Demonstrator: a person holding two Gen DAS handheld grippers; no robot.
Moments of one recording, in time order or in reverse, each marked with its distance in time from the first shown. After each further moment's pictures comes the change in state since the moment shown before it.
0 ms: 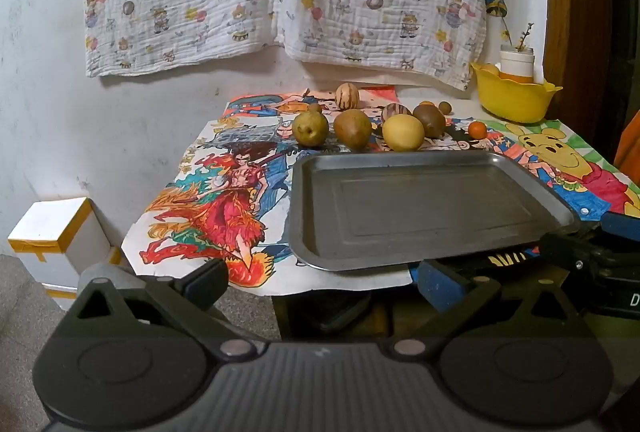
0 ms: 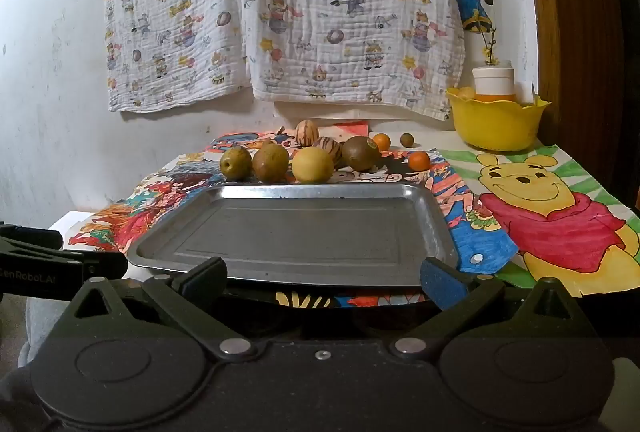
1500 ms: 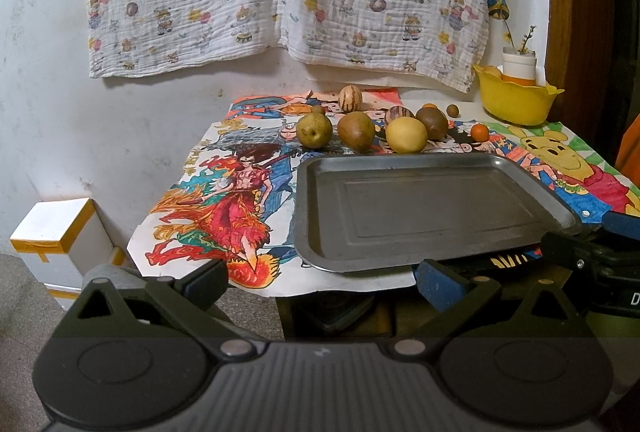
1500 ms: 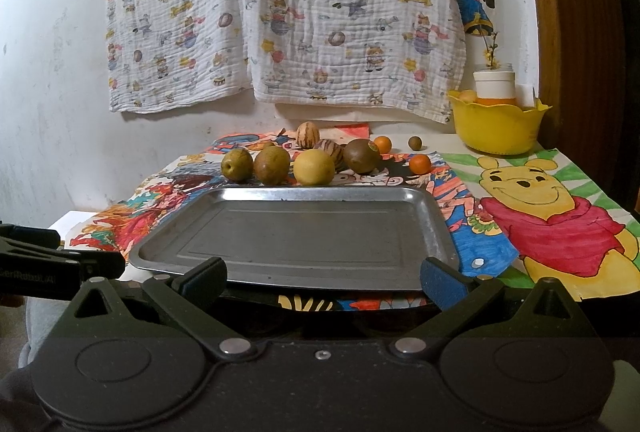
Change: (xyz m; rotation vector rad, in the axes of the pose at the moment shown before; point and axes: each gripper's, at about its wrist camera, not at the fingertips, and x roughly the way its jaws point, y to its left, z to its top) left arm -0.002 -0.002 0.000 -0.003 -0.002 0.004; right arm -0.002 0.001 0.001 -0.007 -0.006 -0.004
